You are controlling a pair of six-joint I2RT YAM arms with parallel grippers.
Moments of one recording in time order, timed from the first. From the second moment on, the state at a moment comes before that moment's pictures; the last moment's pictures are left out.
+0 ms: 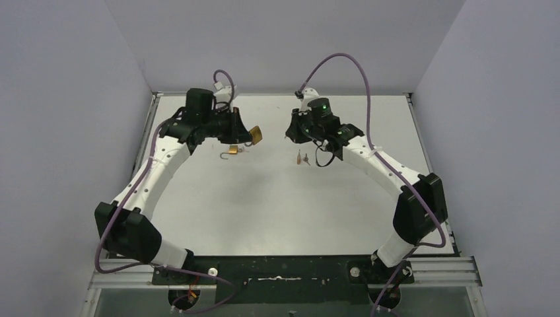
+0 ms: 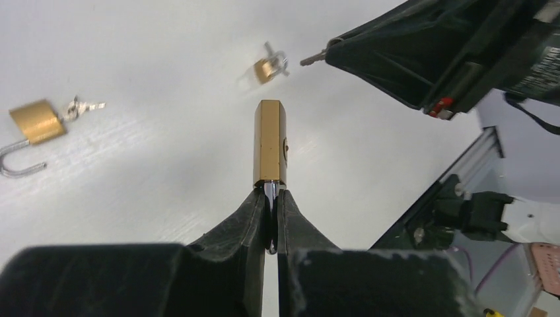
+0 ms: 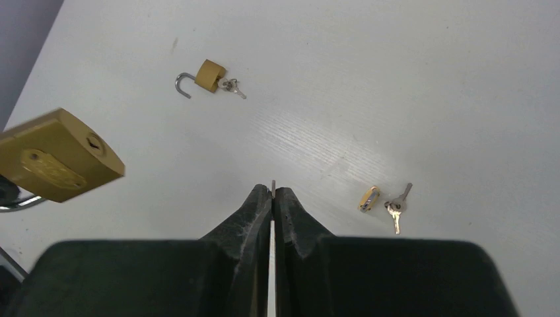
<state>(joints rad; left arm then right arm) -0.29 1.43 1.38 -0.55 0.56 -0.32 0.55 1.61 1.37 -0.28 -0.13 0.27</state>
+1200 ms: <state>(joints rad) -0.45 2.33 2.20 -1.28 0.15 -0.15 0.68 2.03 1.49 -0.31 0.09 0.53</state>
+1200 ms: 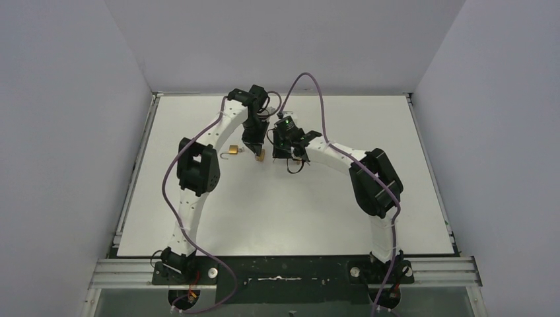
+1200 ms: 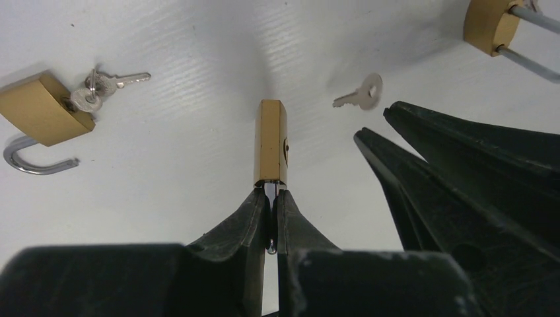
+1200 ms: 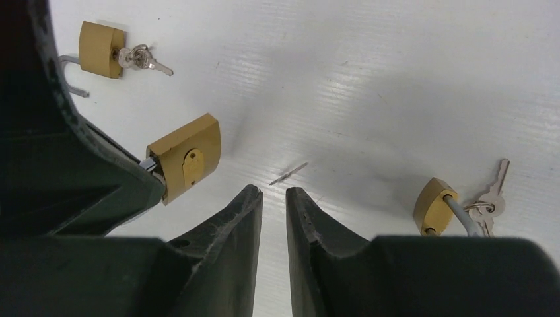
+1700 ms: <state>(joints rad) -0.45 2.49 2.41 -1.42 0.13 -0.18 0.65 1.97 1.47 -0.30 0.08 0.52</state>
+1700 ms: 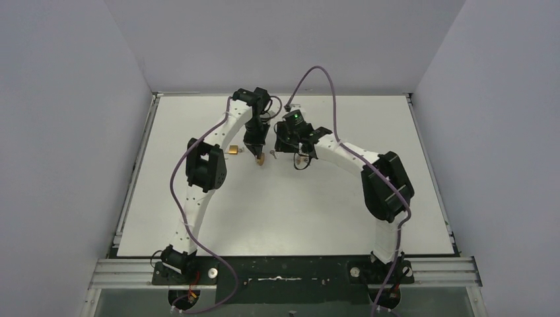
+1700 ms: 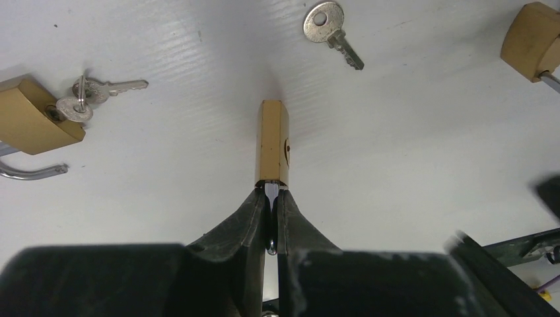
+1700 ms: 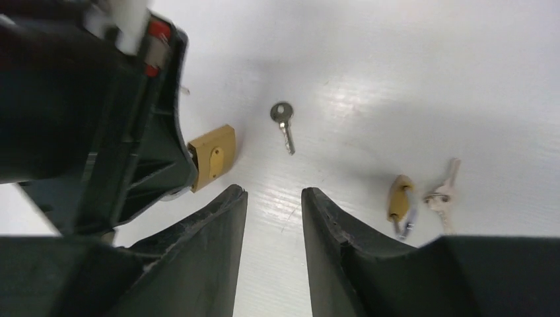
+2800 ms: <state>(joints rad) -0.45 2.55 2.58 -1.48 0.08 -0.25 0.55 1.52 1.38 -0.35 0.13 0.45</state>
